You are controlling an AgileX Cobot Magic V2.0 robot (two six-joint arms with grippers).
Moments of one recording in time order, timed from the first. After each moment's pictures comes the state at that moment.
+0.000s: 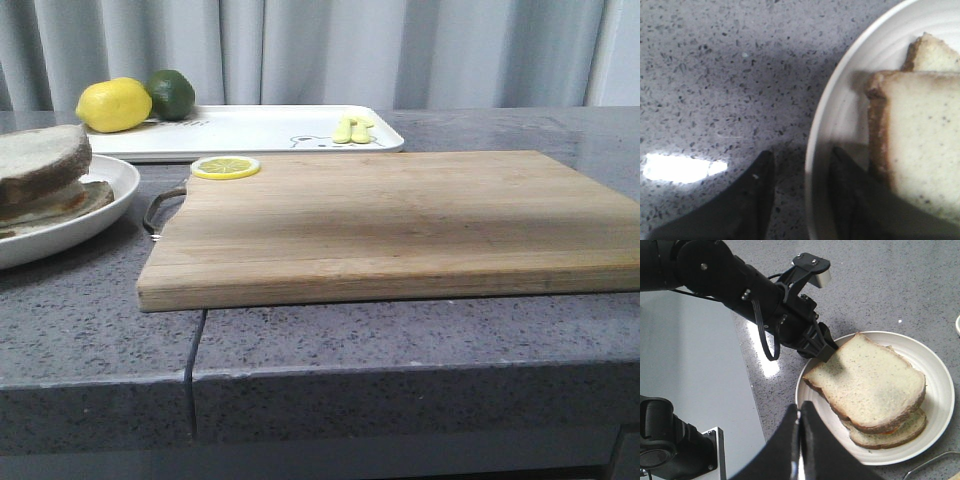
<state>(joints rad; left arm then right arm) 0.12 1.36 -0.86 -0.15 0.70 -0.07 0.69 1.58 -1.45 1.05 0.75 -0.88</state>
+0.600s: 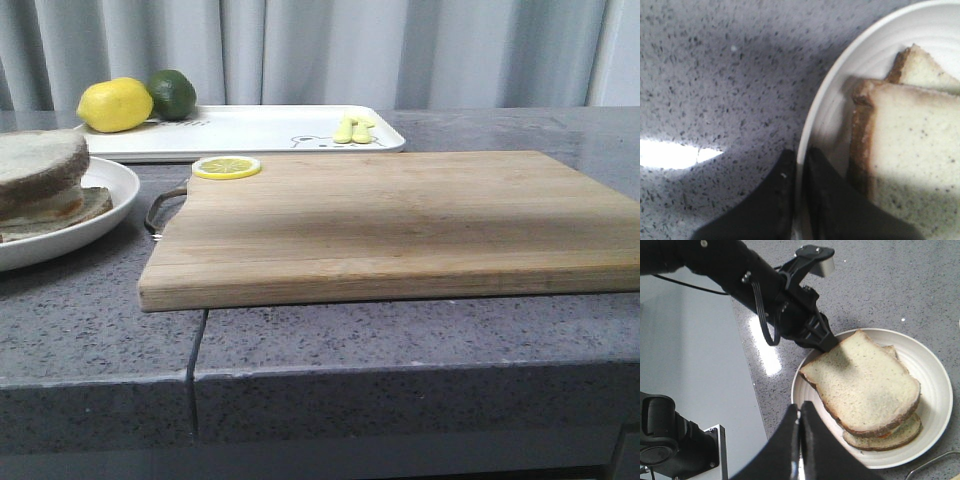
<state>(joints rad) 0.12 1.36 -0.95 -0.20 0.82 -0.07 0.69 1.58 -1.45 1.05 0.76 -0.88</state>
